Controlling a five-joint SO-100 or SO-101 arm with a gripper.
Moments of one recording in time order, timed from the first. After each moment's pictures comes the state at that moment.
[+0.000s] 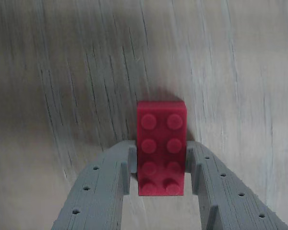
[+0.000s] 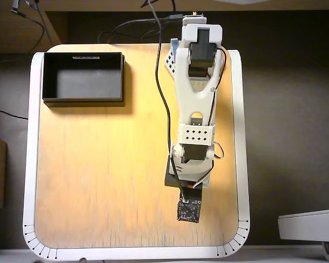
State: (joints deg) arm 4.3 81.5 109.9 48.2 173.8
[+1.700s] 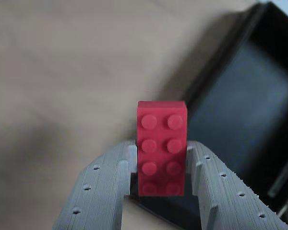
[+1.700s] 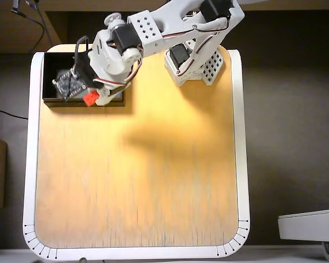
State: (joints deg) arm 67.1 122.4 104.9 79.2 190.5
